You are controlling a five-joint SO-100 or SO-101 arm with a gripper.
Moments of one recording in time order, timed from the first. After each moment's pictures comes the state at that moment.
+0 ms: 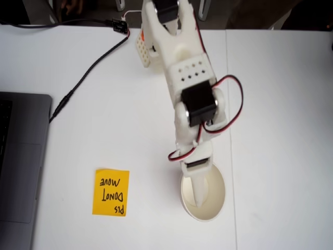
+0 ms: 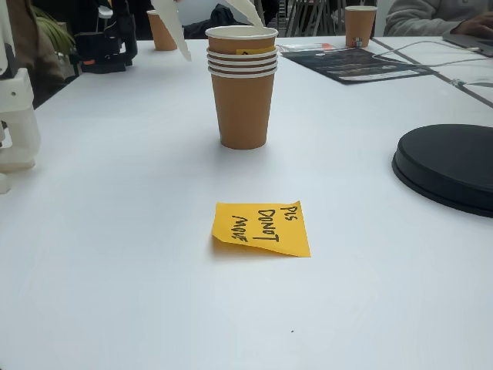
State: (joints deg) arm -17.6 87.3 72.4 96.9 5.4
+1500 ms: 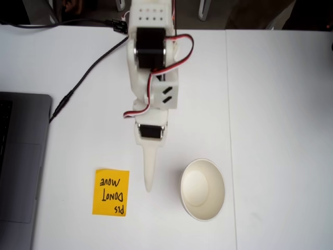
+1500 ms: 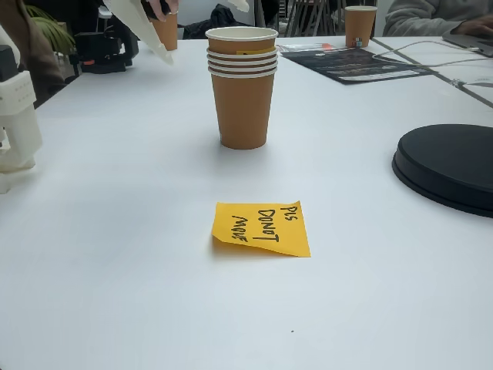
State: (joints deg) arm -0.8 117.8 104.9 81.3 5.4
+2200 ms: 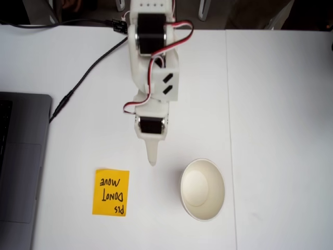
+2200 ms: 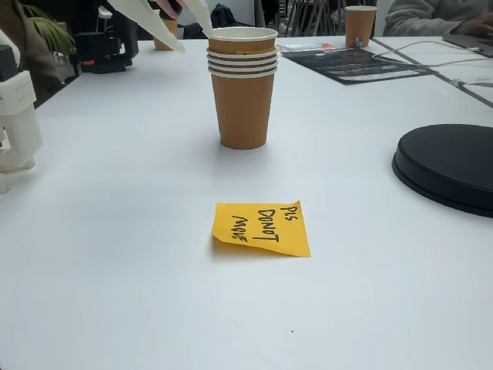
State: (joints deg) arm -0.9 126.5 112.0 69.0 5.4
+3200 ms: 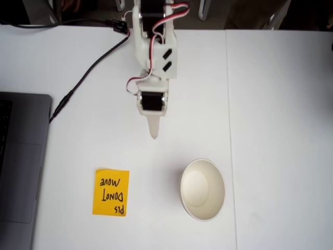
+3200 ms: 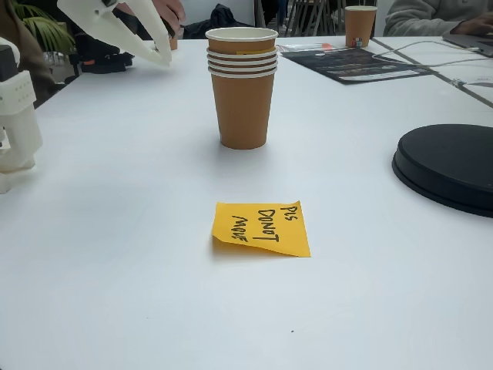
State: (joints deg) arm -0.9 152.2 140.0 58.2 5.4
